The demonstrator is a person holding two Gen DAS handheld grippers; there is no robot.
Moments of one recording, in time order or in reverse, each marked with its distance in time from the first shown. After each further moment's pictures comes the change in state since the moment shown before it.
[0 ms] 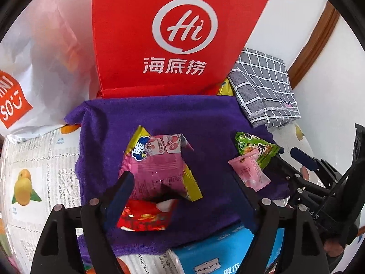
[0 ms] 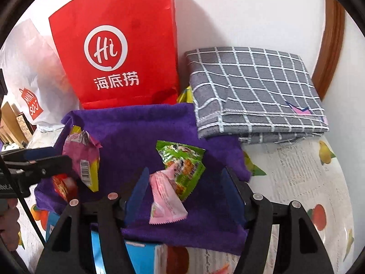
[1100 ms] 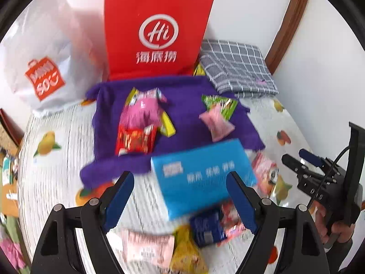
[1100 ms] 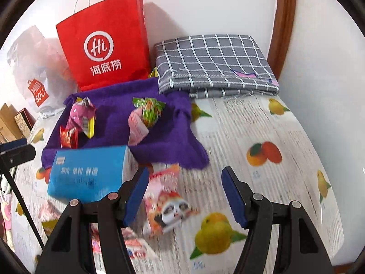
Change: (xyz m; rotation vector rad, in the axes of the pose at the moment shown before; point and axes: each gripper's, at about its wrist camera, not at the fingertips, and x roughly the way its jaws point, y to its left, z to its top) left arm -0.096 -0.042 -0.101 0.054 -0.014 0.044; right arm -0.103 -0.045 -0.089 0.081 0.054 -0.065
